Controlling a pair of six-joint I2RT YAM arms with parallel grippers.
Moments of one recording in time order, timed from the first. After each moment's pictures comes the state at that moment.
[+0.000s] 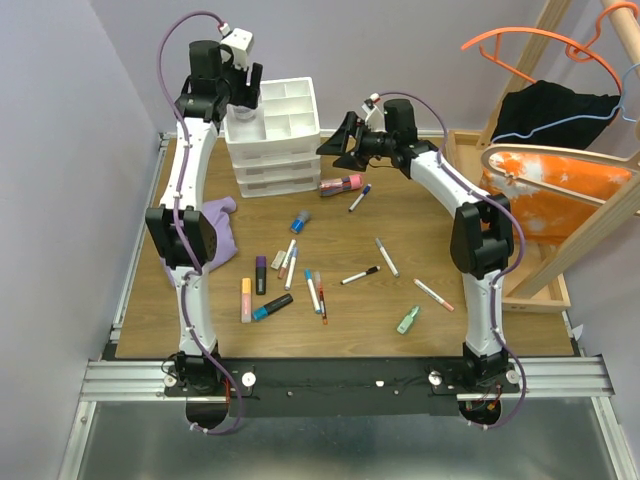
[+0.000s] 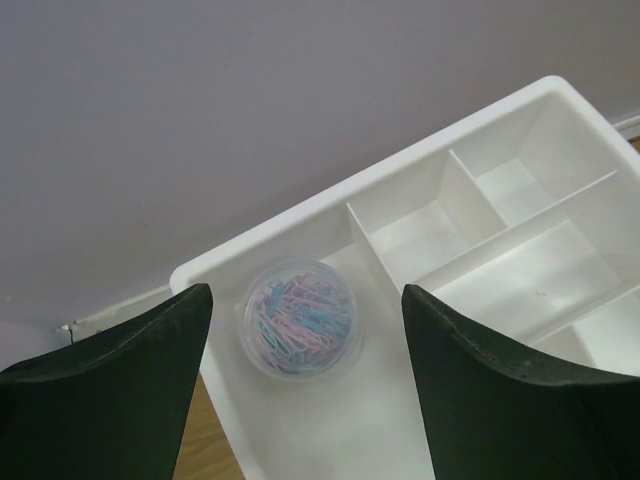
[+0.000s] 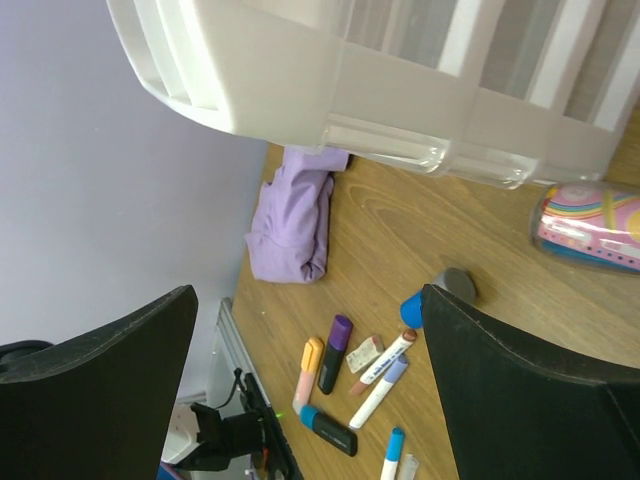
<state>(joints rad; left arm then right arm) -0.07 2.24 2.48 -0.55 0.20 0.19 0.36 2.18 1.90 -0.14 -0.75 0.78</state>
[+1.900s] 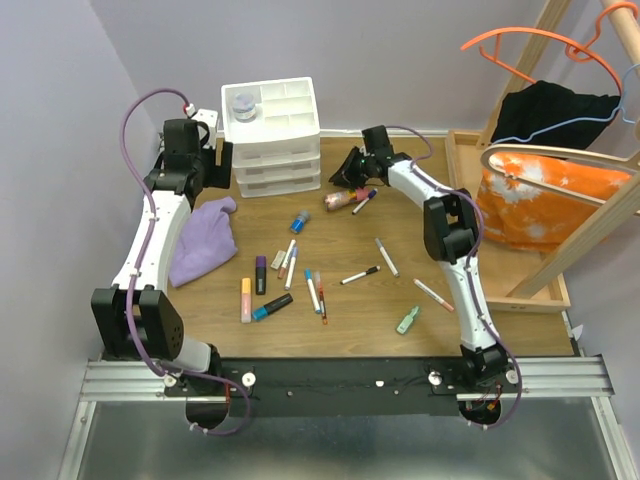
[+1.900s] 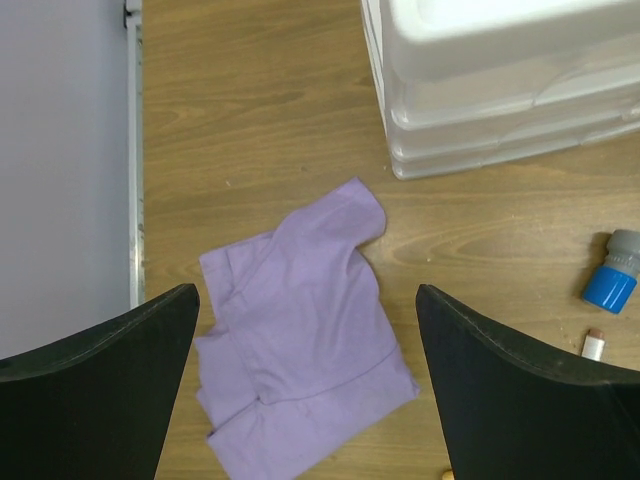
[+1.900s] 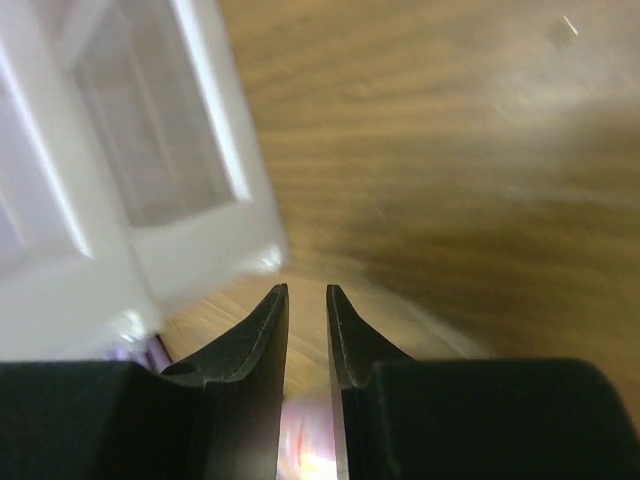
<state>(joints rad) -0.03 1.46 1.41 -0.52 -0.09 0.13 0.37 2.54 2.15 -0.34 -0.36 0.87</state>
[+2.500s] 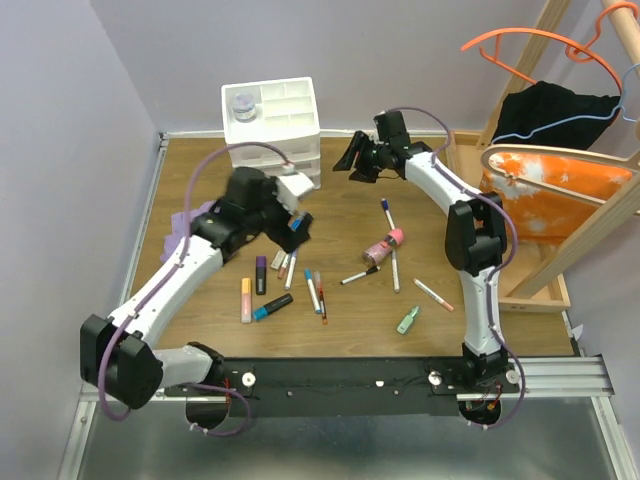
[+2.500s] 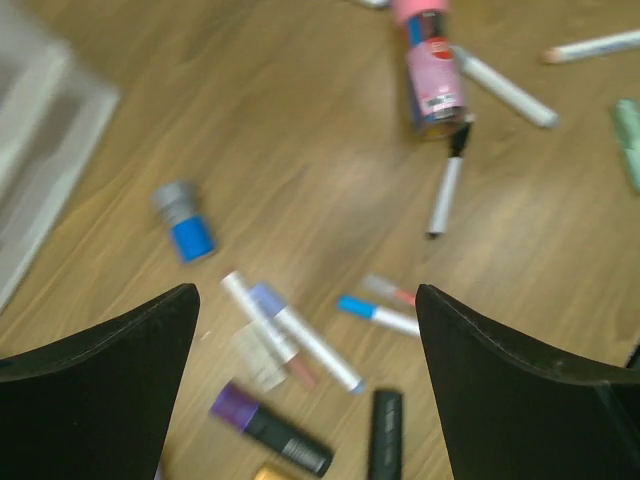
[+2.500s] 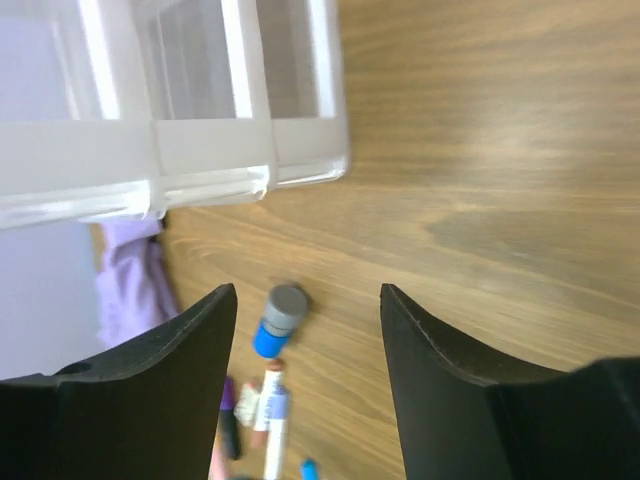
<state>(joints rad) -0.38 1.23 1.08 -0.46 0.36 0.27 0.37 2.25 1.92 -0.39 -0.36 0.74</state>
